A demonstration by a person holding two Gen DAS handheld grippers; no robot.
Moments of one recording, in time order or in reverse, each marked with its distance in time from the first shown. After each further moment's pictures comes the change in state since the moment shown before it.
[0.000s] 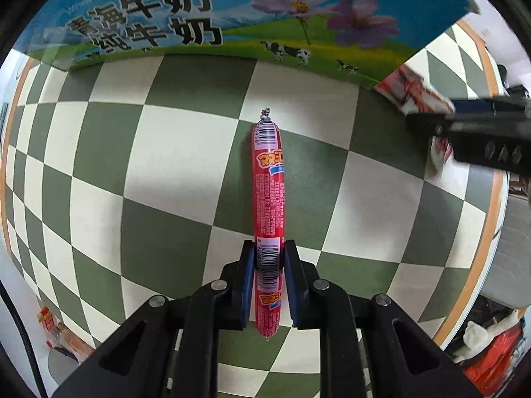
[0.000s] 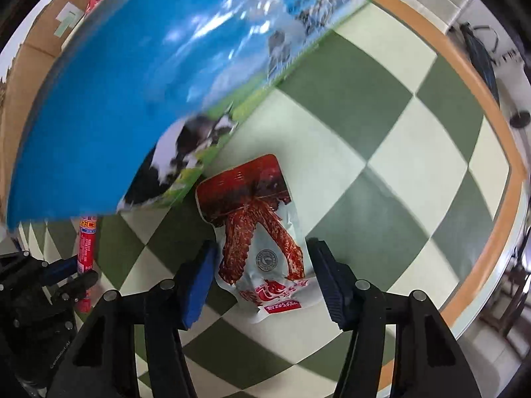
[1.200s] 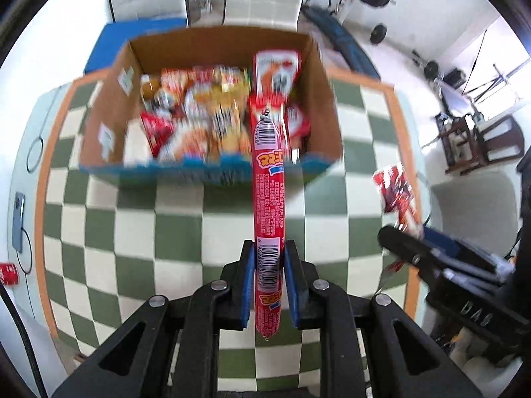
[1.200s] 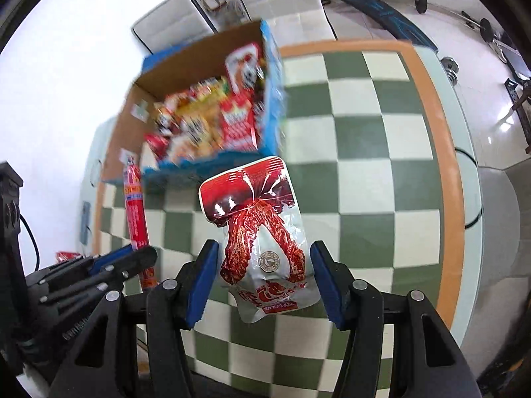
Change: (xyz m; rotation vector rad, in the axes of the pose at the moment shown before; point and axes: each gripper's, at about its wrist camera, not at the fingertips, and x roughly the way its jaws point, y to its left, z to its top) left arm -0.169 0.041 0.018 0.226 -0.262 -0.147; right arm -0.175 0.082 -0.139 0.680 -0.398 0.187
